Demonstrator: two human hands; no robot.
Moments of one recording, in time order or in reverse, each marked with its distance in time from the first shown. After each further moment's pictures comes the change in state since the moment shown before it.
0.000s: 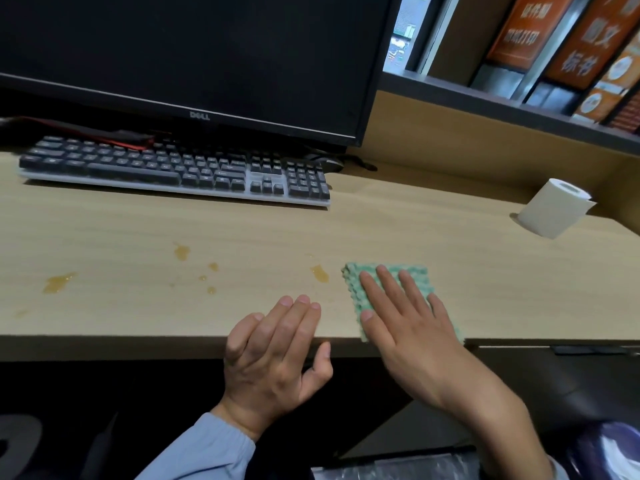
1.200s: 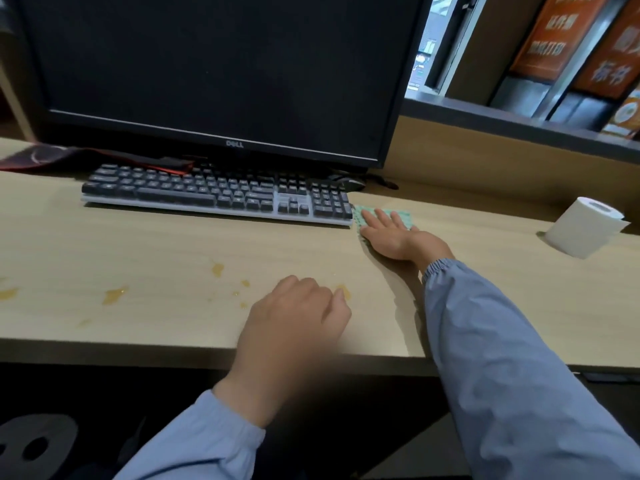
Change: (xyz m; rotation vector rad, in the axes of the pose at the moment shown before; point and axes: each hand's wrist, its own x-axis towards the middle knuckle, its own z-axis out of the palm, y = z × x) left_hand 0.083 -0.020 -0.033 -0.275 -0.266 -0.227; right_hand 0.213 0.023 -0.063 0.049 -0.085 0.054
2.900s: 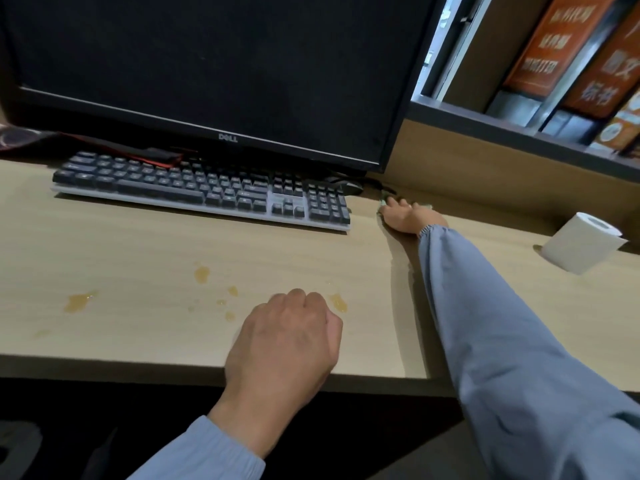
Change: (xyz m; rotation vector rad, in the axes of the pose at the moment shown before) left_hand 0.005 0.005 0.004 0.238 -0.292 -0.067; right_hand 0.084 0.041 -0.041 -0.024 0.053 0.207
